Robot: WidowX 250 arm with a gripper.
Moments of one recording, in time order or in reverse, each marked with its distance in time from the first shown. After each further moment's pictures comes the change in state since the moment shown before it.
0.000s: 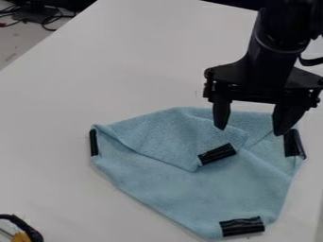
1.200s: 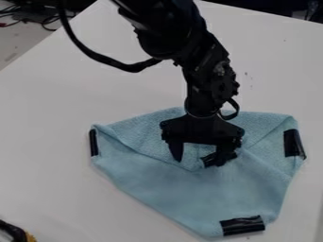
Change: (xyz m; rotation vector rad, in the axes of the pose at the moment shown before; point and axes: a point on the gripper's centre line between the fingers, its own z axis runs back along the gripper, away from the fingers) arm 0.021 0.048 -0.120 -0.053 0.006 -0.043
